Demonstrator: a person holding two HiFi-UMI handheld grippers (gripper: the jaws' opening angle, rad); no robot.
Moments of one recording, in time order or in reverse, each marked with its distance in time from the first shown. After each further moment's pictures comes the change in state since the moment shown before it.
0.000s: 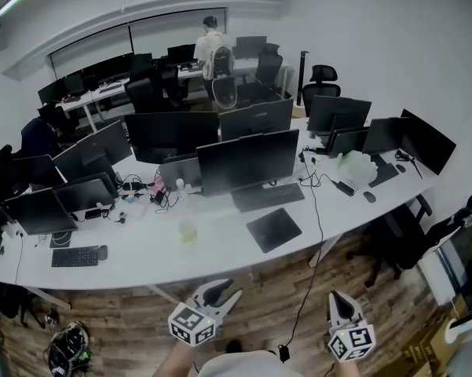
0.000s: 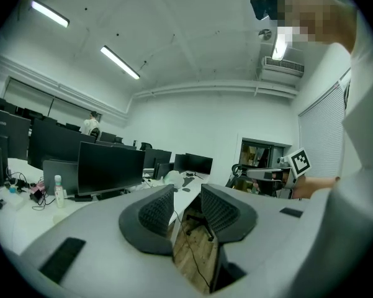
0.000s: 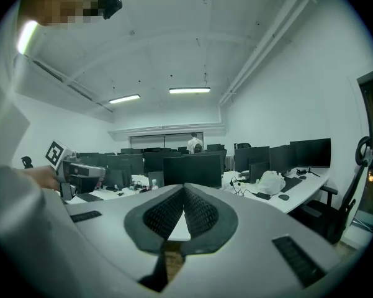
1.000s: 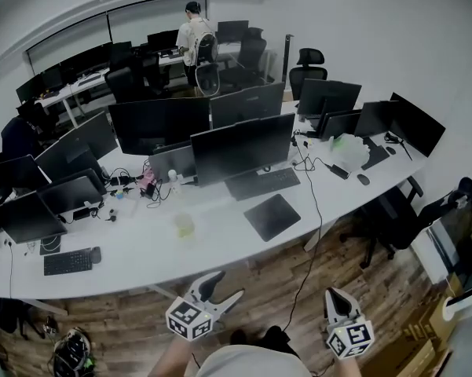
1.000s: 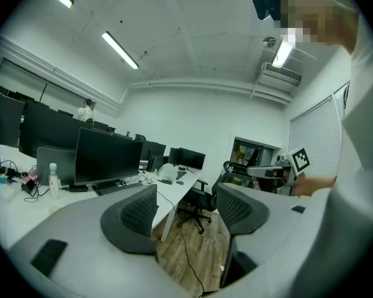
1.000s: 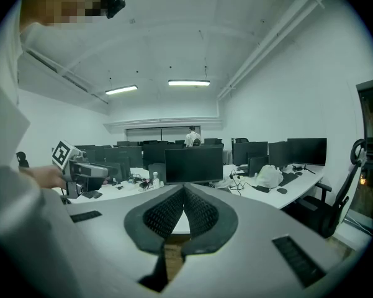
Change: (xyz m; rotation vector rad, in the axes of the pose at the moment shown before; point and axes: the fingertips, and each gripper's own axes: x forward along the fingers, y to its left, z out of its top) left arm -0.024 0.050 -0.030 -0.046 0.048 -0.110; right arm 0.014 0.062 -0.017 -0.015 0.059 -0.051
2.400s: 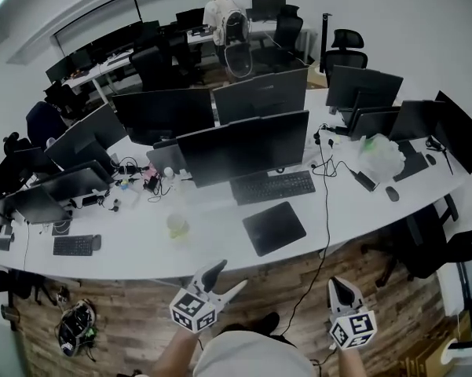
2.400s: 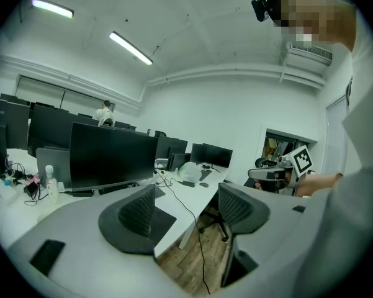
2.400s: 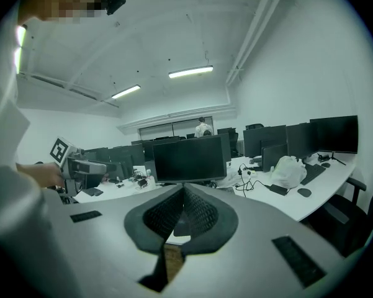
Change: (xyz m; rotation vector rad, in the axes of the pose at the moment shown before) left arm 0.202 0.046 0.027 -0.026 0.048 0.248; right arm 0.158 -0.202 -0.004 0.054 0.060 0.211
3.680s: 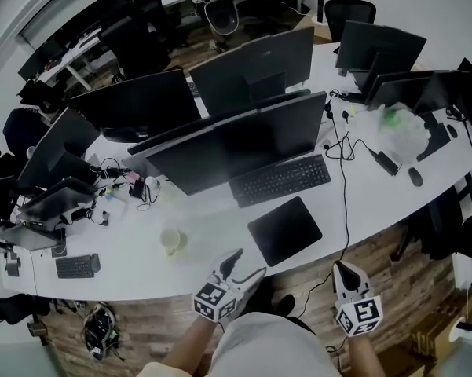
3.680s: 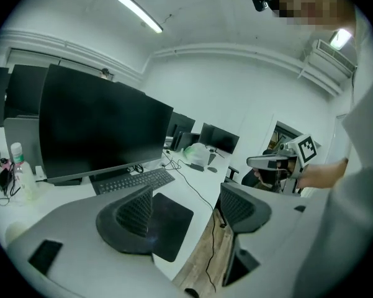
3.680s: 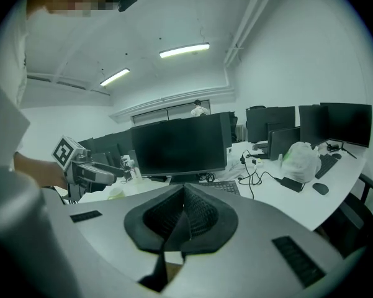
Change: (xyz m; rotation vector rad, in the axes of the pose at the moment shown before) left arm 0.153 0.133 -0.036 -0.092 0.205 -0.050; right arm 0.185 -0.056 -0.014 0.028 0.142 -0.005
